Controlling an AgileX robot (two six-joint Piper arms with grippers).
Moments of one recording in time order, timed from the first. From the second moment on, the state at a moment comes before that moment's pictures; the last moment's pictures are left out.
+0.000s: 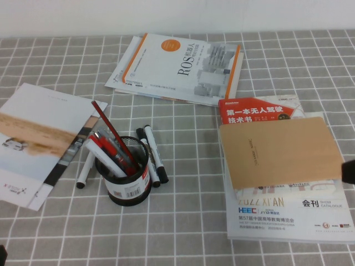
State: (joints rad) right arm 0.03 0.88 -0.83 0.74 1.09 -0.25; left arm -0.12 -0.01 0.03 -0.07 0.39 0.03
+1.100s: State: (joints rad) right arm 0.65 2.08 -2.11 0.06 1.24 0.05; left arm -0.12 -0.01 0.03 -0.07 0.39 0.03
